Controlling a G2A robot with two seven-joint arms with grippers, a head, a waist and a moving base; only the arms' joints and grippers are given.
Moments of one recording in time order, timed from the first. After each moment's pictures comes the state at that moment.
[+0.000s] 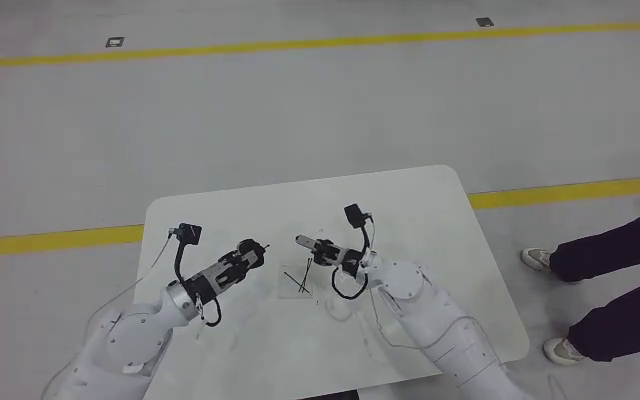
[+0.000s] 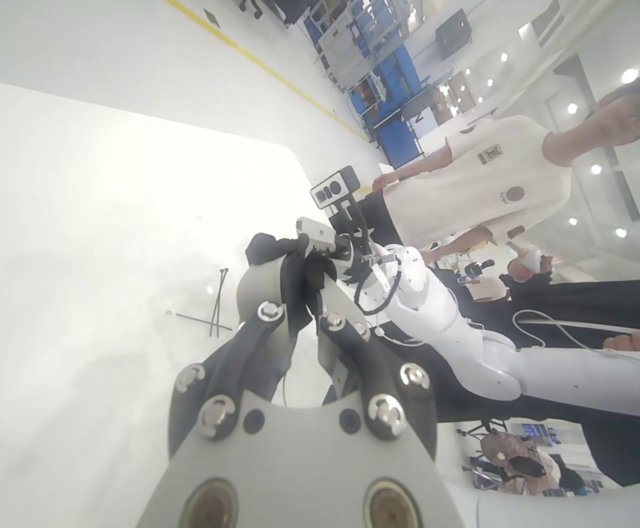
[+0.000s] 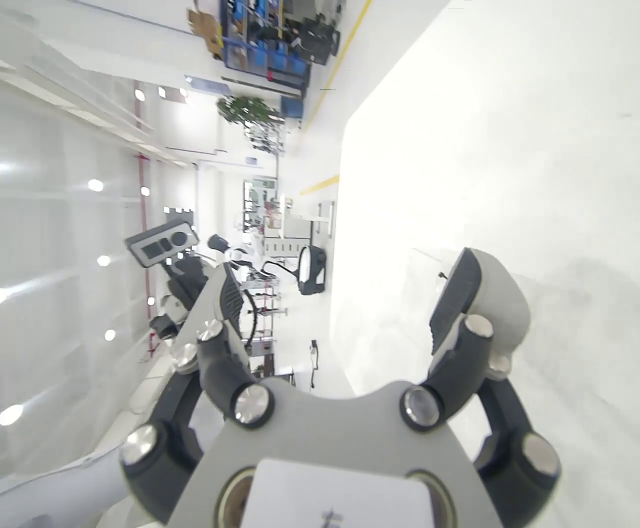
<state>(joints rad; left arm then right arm) 1.60 -1.03 -1.31 -1.84 0.17 -0.34 -0.52 -1.36 -1.27 1.11 -1.48 -0.12 -0.03 0.58</state>
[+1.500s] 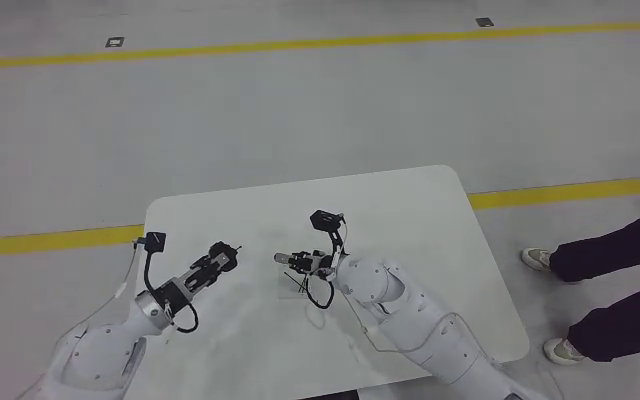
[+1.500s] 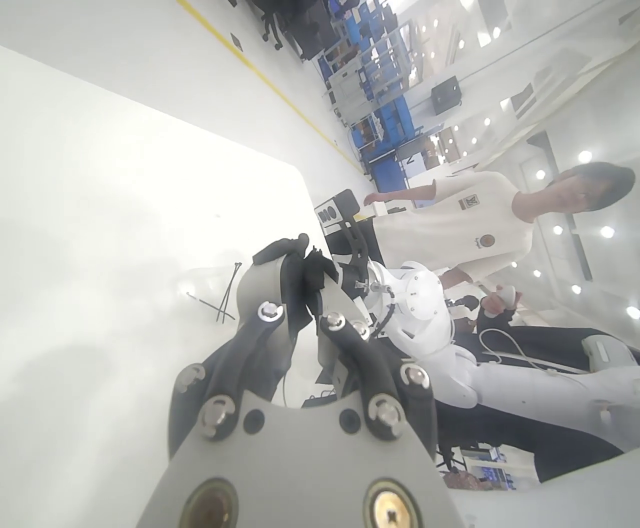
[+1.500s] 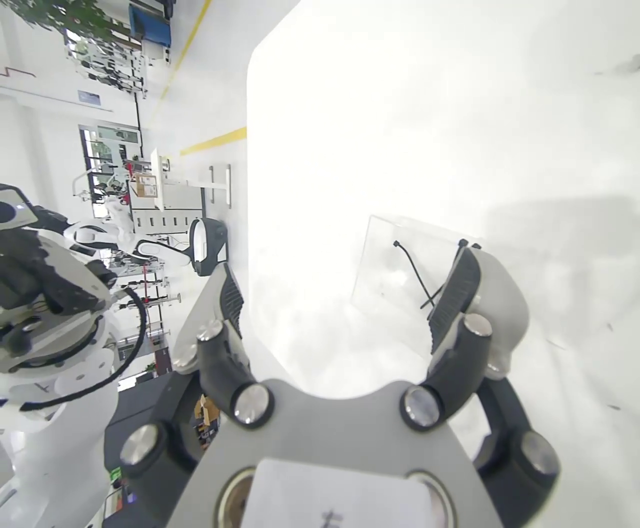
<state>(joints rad) 1.71 -1.00 -1.47 -1.84 -0.01 -0.33 -0.56 -1.29 -1.28 0.94 -1.59 -0.40 0.30 0.61</state>
